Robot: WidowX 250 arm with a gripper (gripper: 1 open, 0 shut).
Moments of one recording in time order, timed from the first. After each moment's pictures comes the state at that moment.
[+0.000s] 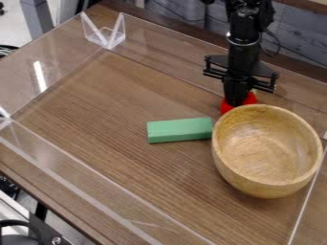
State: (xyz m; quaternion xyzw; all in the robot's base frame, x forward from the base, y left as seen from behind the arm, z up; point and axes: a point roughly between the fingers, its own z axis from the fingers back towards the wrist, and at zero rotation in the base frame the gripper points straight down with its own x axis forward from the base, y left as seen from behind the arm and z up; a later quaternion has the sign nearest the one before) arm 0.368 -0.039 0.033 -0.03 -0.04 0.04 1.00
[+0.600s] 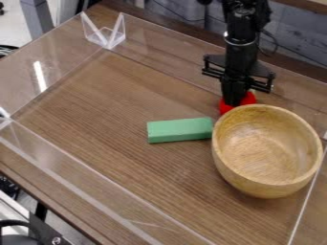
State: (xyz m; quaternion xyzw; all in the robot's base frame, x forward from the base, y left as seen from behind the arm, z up) arm 0.368 -0.032 0.029 -0.03 -0.04 0.01 1.00
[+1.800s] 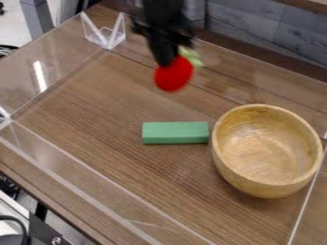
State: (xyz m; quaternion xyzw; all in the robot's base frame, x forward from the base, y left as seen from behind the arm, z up) arm 0.308 0.066 0.124 -0.06 -0.12 -0.03 0.99
